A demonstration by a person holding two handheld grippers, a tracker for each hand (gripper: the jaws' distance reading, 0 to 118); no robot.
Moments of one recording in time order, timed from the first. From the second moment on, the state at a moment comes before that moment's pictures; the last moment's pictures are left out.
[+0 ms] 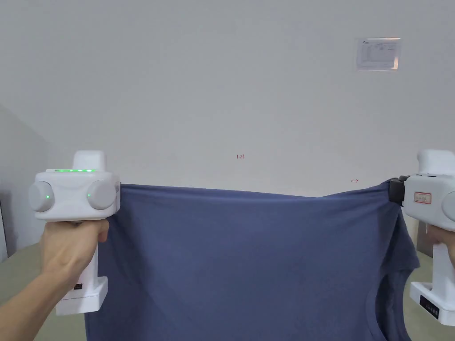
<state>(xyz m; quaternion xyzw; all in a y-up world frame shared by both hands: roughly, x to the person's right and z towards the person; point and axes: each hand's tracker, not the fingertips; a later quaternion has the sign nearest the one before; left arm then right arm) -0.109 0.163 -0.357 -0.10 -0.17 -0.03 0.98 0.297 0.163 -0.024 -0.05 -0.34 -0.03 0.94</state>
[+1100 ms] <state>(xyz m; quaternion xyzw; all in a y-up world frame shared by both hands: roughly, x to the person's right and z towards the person) 0.095 0.195 -0.562 -0.10 -0.13 -0.08 0.98 0.472 0.248 -0.274 -0.07 -0.39 0.04 0.92</state>
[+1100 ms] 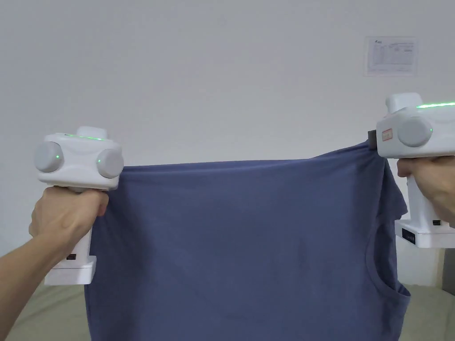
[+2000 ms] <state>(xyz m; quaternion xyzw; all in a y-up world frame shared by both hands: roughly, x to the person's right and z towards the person) 0.007 -0.153 -0.471 -0.31 -0.22 -0.15 0.91 0.383 -0.121 -0.102 -0.26 -0.31 -0.08 0.91</state>
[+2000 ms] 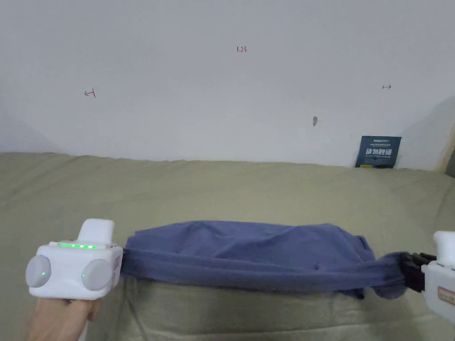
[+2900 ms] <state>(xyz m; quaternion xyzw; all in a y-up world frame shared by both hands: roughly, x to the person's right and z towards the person) -0.209 -0.199 -0.275 -0.38 -0.23 -0.10 0.89 0.226 -0.187 0.114 -0.33 -0.28 -0.14 0.89</state>
